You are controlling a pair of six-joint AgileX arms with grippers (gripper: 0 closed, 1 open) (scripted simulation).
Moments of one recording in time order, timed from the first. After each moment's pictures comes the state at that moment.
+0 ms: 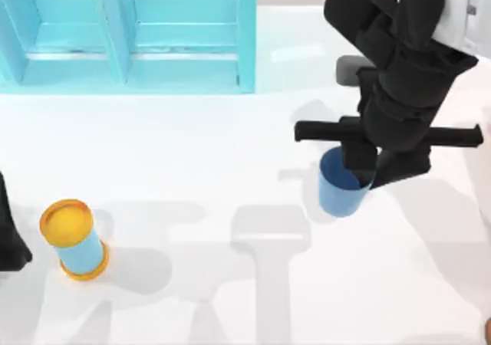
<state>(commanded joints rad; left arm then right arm) 0.00 0.00 0.00 0.00 0.00 0.00 0.59 1.84 1.57 -1.24 -0.04 0.61</state>
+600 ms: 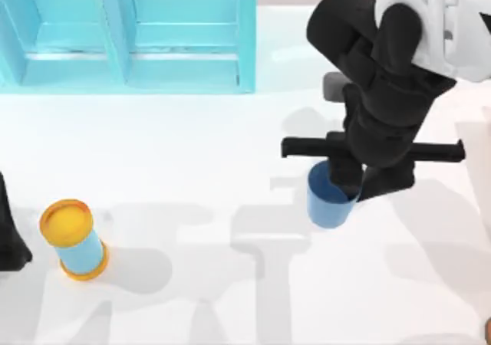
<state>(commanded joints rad) 0.00 0.00 0.00 0.00 0.00 0.00 0.63 1.85 1.51 -1.17 -0.03 0.65</state>
